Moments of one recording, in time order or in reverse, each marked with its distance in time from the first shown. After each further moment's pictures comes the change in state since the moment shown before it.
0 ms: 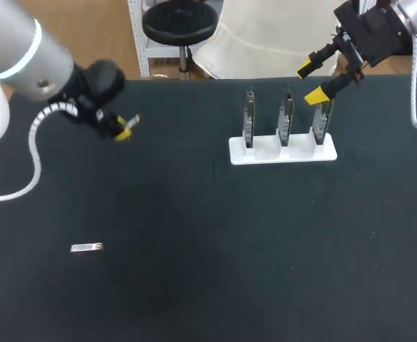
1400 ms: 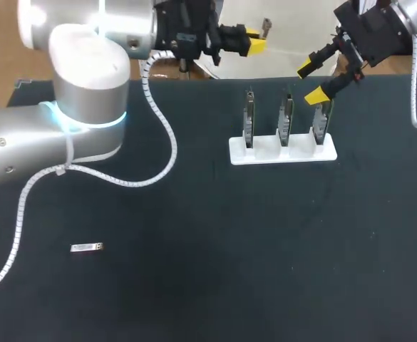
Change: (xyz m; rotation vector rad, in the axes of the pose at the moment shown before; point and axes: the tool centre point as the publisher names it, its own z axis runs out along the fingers) left arm -0.294 -0.057 0.014 0.272 -0.794 0.142; right arm 0.000 0.000 0.000 0.000 0.000 0.000
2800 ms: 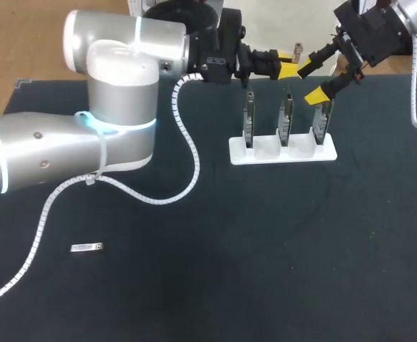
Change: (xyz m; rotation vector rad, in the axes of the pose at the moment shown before) left arm 0.018 -0.033 0.055 0.145 -0.082 -0.068; right arm 0.000 0.000 0.000 0.000 0.000 0.000
